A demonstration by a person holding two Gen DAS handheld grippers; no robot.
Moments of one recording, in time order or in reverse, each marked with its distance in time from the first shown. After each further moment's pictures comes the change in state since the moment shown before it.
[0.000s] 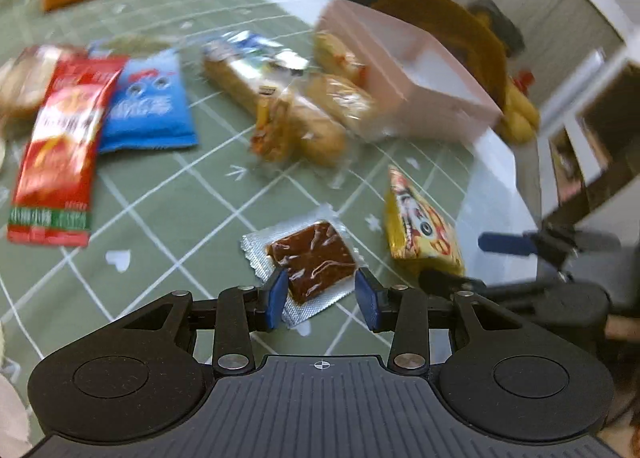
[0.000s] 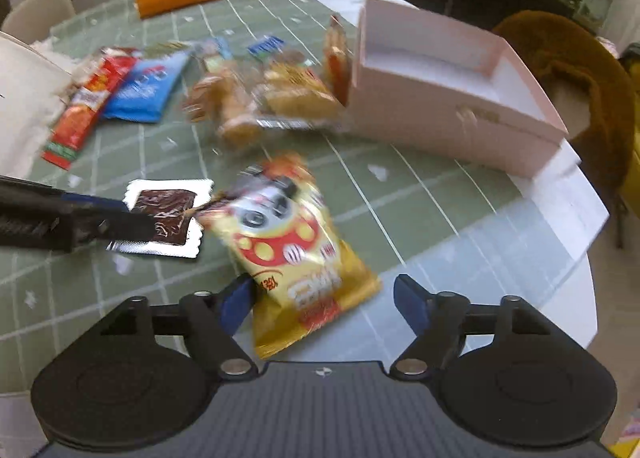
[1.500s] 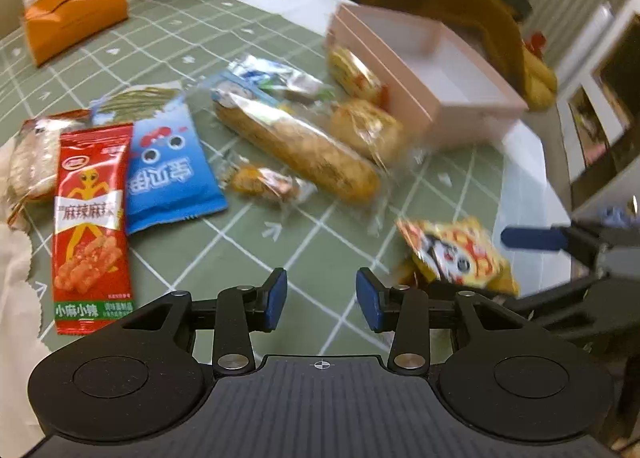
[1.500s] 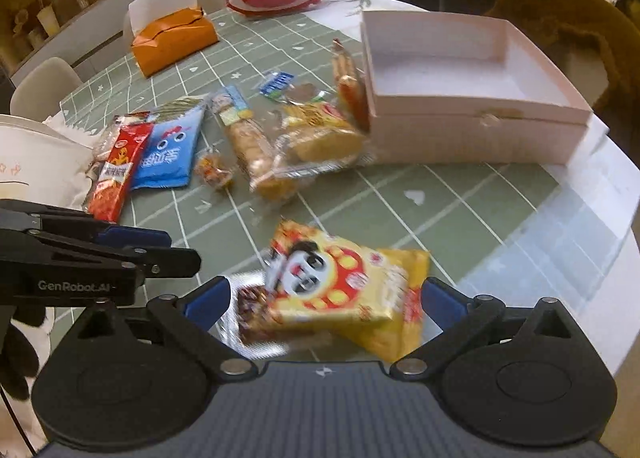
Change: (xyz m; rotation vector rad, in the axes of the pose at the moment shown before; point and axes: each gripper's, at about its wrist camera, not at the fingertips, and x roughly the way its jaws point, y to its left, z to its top) left arm -0.001 0.010 0.043 0.061 0.044 0.089; right arm -0.002 0.008 0.032 0.165 -0.046 0.166
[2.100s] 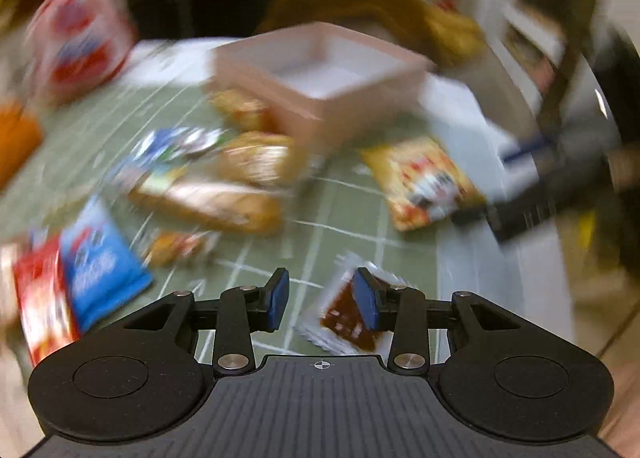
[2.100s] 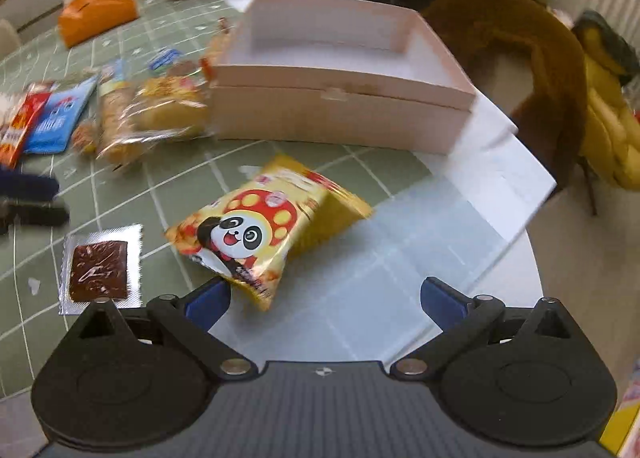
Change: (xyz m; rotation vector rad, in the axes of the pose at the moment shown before) left arm 0.008 -0.073 -0.020 0.506 -0.083 -0.029; right arm -0.009 -0.087 -0.020 -0.014 0.024 -0.208
